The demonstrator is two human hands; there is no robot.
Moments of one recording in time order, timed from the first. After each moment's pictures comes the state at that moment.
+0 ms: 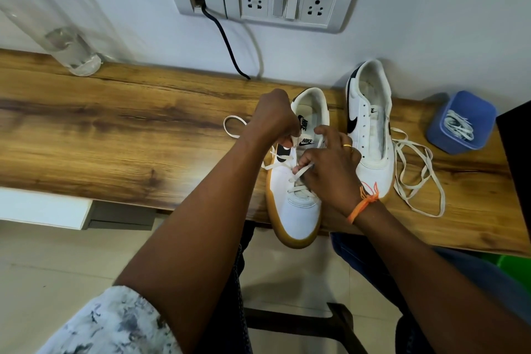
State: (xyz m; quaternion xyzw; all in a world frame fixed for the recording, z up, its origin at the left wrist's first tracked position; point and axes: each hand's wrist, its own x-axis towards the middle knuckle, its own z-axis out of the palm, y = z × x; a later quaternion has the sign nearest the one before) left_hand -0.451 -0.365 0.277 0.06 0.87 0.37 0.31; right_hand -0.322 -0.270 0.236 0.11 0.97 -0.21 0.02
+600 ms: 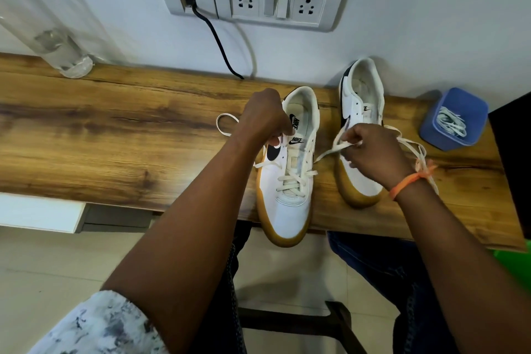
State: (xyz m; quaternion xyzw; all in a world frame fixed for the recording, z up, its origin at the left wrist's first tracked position) left_hand -0.454 -0.368 0.275 0.07 0.89 0.35 0.29; right_hand -0.329 -0.196 0.262 0.19 0.93 -0.30 0.03
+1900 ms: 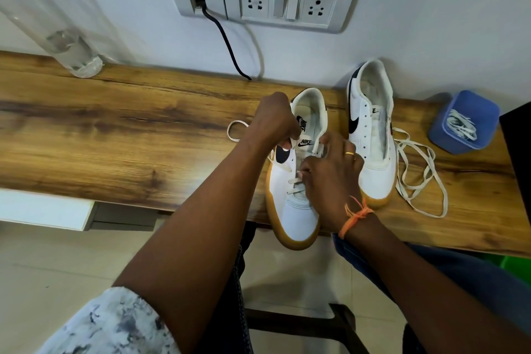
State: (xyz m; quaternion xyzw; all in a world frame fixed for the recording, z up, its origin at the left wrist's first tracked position) left_hand -0.448 -0.368 0.279 0.08 0.89 0.33 0.29; right_hand -0.309 -0.284 0.228 0.14 0.98 -0.12 -0.03
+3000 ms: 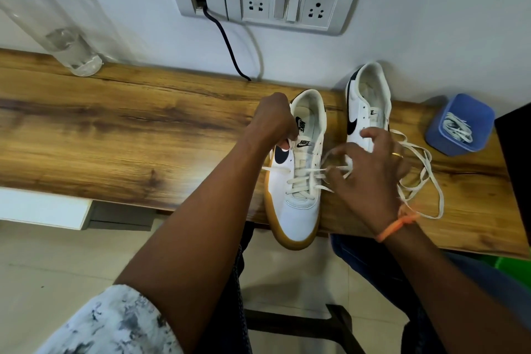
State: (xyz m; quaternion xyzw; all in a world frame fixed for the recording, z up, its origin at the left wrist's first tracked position) left_hand -0.450 -0.366 0.279 0.06 0.89 0.34 0.31; right_hand -0.293 -0.246 0.264 0.20 0.96 -0.19 -0.07
